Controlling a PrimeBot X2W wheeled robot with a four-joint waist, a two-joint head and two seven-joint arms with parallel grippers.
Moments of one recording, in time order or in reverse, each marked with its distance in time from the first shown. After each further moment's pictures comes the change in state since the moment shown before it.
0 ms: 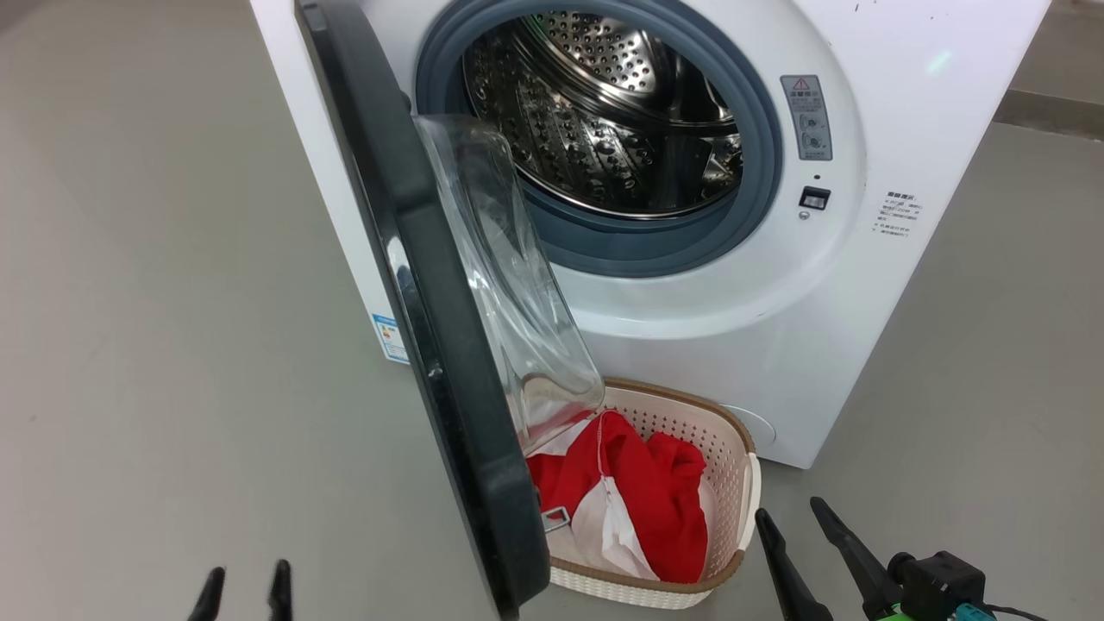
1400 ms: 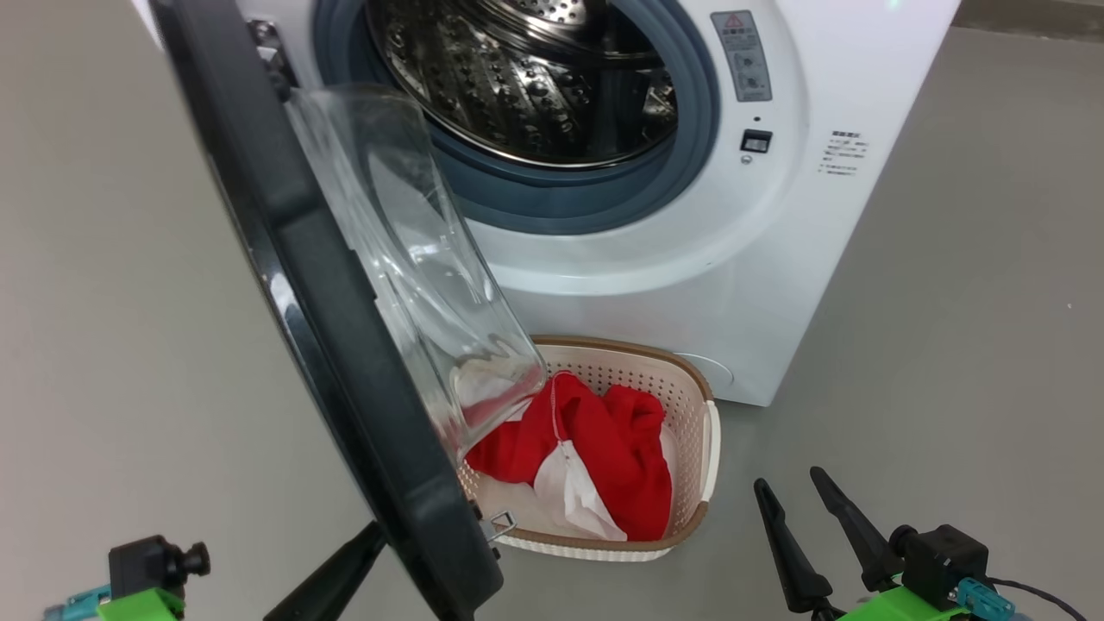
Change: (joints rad) left arm -0.088 0.035 -0.005 -0.242 -1.419 0.000 0.976; right arm -0.045 0.000 -0.004 -0.006 0.000 0.000 0.000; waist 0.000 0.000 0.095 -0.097
